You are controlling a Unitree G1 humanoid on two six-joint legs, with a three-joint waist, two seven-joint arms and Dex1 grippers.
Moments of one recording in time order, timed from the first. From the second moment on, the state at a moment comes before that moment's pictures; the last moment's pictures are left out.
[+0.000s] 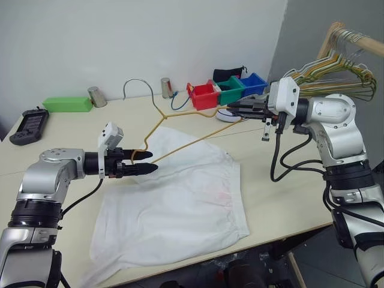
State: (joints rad) left arm -0.52 0.87 0.03 0.24 -0.47 0.60 -1.34; right arm -0.90 -0.57 0.10 0.19 0.22 -0.07 1.17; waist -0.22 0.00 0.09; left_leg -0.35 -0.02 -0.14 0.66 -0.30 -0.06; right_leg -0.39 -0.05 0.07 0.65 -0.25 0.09
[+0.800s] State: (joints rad) left arm -0.52 0.87 0.03 0.20 -0.43 0.56 -1.34; right arm -0.90 -0.57 0.10 0.24 0.18 -0.10 1.14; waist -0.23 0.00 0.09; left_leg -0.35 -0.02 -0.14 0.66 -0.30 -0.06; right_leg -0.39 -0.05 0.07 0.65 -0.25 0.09
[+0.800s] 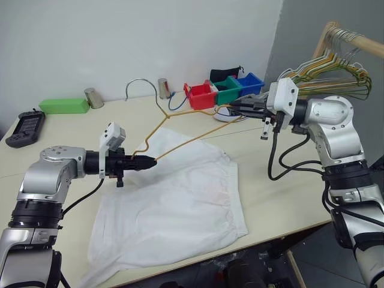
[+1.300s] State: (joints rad) left arm -0.52 0.80 0.01 0.20 -0.21 0.23 -1.10; right arm -0.88 -0.64 0.16 0.23 0.13 0.00 1.21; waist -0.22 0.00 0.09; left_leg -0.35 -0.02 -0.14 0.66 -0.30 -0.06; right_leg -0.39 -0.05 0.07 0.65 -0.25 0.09
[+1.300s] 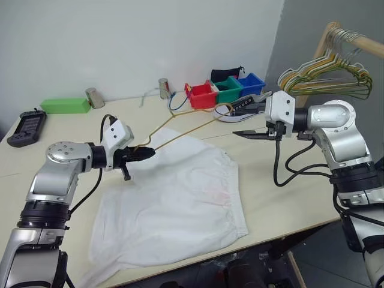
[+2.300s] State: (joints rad) left arm -0.44 0.76 -0.12 -0.02 0.18 -0.05 -0.79; right arm -0.97 -0.61 0.32 0.48 -0.26 -0.21 0.96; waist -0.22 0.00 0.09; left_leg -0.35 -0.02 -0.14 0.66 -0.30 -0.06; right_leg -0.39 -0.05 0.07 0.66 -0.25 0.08
